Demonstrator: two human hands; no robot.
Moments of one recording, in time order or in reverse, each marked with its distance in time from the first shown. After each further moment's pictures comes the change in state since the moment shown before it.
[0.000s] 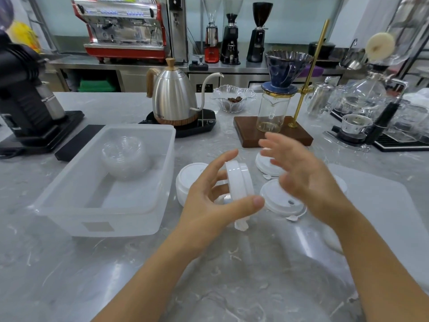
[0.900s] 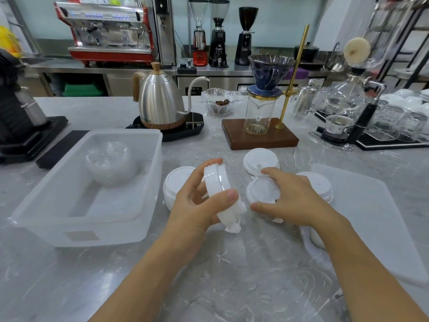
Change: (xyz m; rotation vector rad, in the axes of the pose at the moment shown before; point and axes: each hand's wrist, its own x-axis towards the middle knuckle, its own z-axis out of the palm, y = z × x) left_hand 0.007 -0.011 0.001 -0.324 -0.036 -0.095; right_hand -0.003 0.033 -0.007 -0.748 -0.086 0.513
